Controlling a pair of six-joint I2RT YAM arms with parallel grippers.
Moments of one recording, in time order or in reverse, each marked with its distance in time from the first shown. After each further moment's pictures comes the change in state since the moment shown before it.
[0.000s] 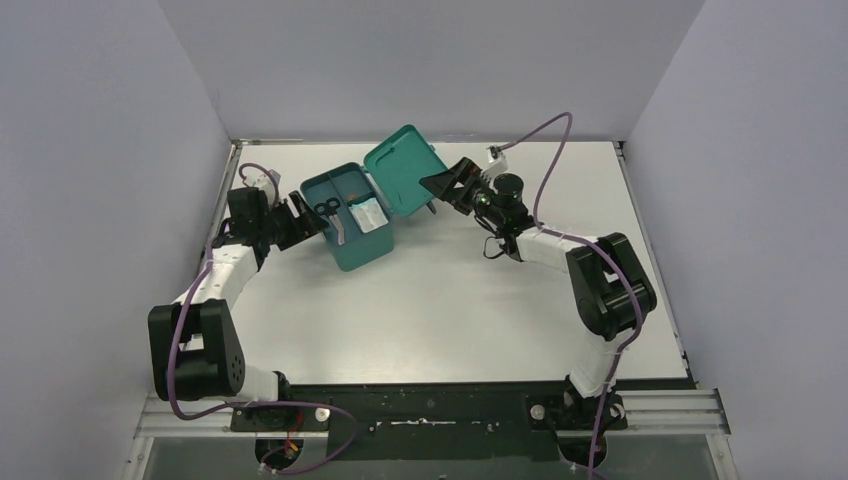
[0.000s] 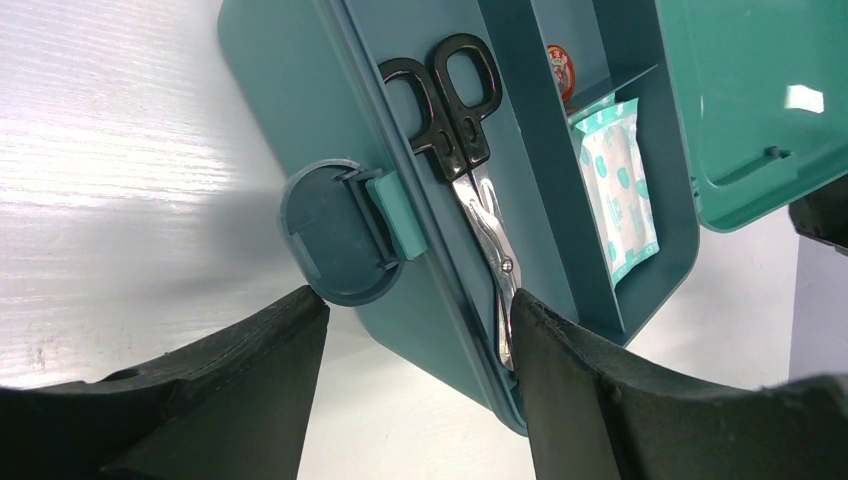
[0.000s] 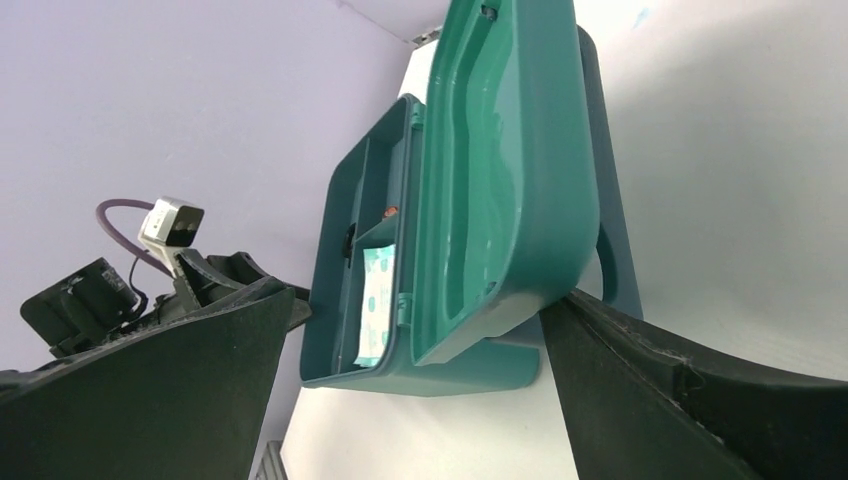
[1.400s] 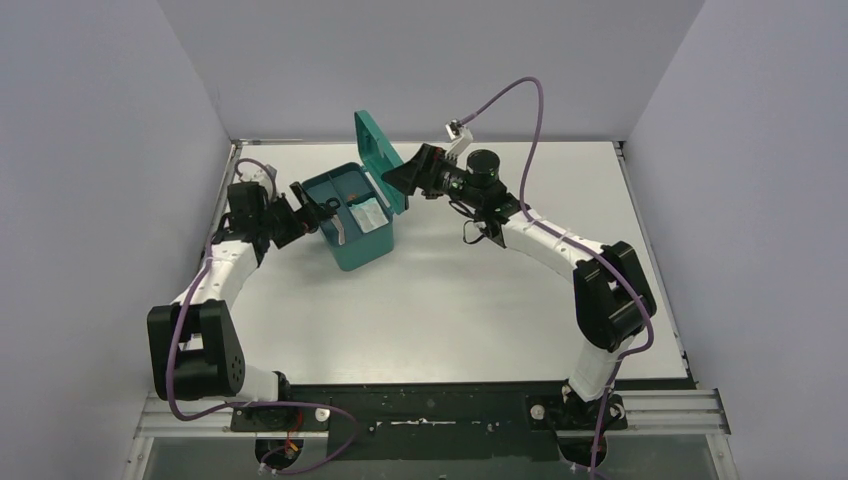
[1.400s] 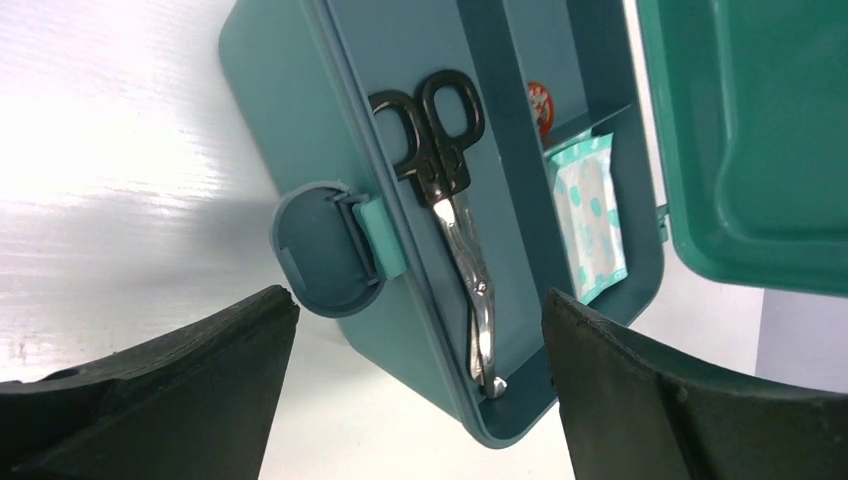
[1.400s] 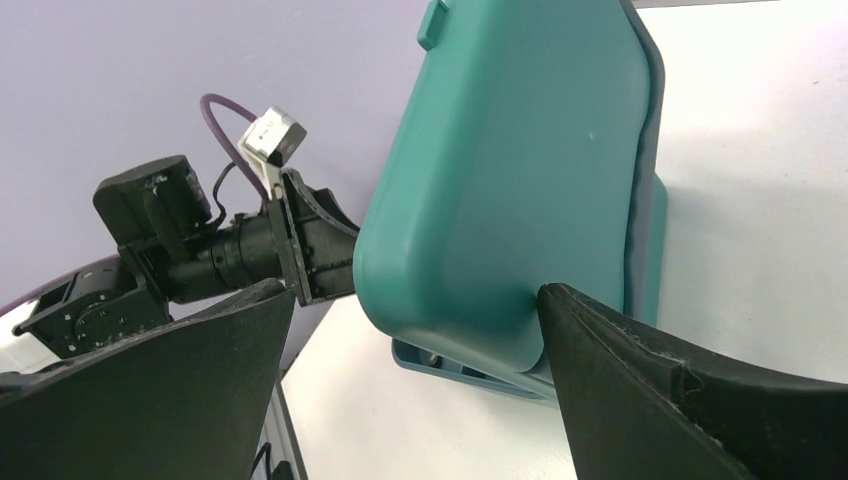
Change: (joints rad) left arm -0.012 0.000 0.028 -0.021 -0.031 -0.066; right arm 0.142 -0.066 0.266 -0.280 -0.066 -0.206
